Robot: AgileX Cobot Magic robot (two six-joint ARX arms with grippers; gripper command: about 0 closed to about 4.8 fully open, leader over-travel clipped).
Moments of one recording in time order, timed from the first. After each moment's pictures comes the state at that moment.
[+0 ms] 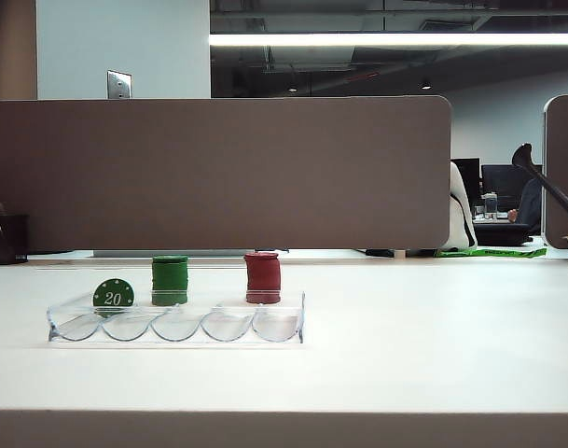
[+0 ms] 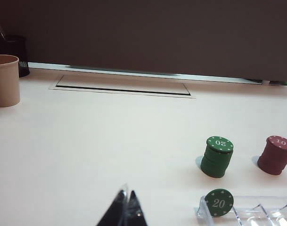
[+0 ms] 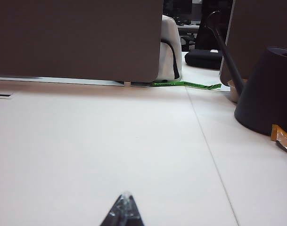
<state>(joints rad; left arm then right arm) 0.09 0.10 0.00 0.10 0.20 -0.06 -0.07 0.00 0.01 0.03 -0.09 -0.03</state>
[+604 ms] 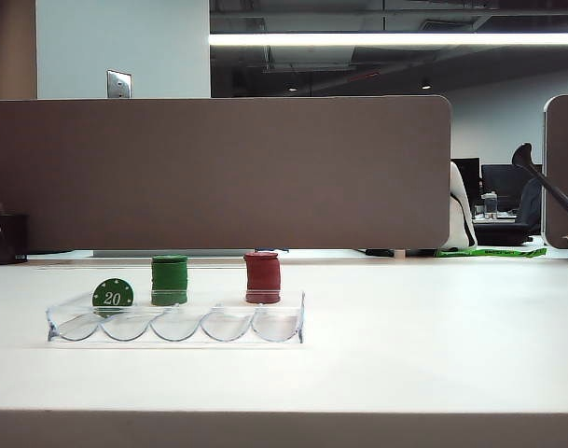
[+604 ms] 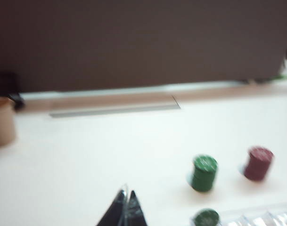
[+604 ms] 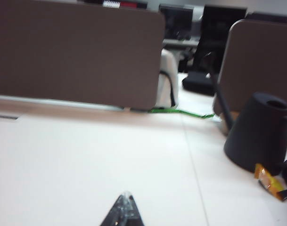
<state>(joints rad) 0.09 0.23 0.28 -0.07 0.27 0.05 -0.07 0.07 0.32 -0.18 -0.11 -0.08</state>
